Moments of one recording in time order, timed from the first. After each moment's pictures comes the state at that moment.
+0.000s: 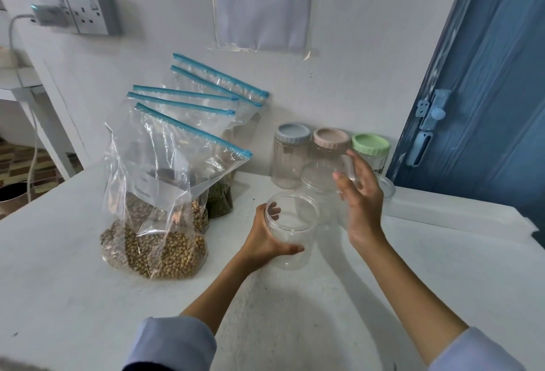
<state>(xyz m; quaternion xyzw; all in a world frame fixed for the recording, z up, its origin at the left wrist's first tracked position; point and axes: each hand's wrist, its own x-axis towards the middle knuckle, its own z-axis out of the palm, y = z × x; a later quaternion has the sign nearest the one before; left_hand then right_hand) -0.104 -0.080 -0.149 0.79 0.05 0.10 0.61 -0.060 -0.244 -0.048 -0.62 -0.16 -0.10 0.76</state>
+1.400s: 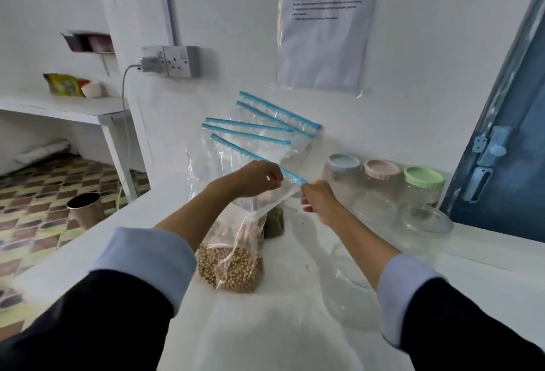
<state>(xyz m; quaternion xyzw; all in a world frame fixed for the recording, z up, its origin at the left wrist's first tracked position) -0.138 0.035 0.045 0.97 0.04 0.07 0.22 -0.042 -0.085 -0.011 -0.80 -0.09 0.16 0.57</state>
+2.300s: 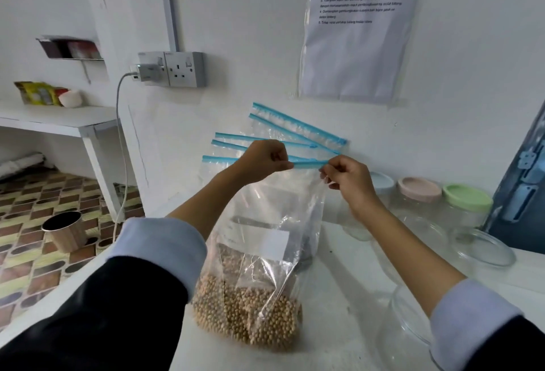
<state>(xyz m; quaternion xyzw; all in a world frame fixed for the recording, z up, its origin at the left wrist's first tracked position) -0.078 0.140 0.062 0.93 -0.03 0.24 0.28 -0.024 -0.042 0.030 -0.73 -0.23 -0.04 0.64</state>
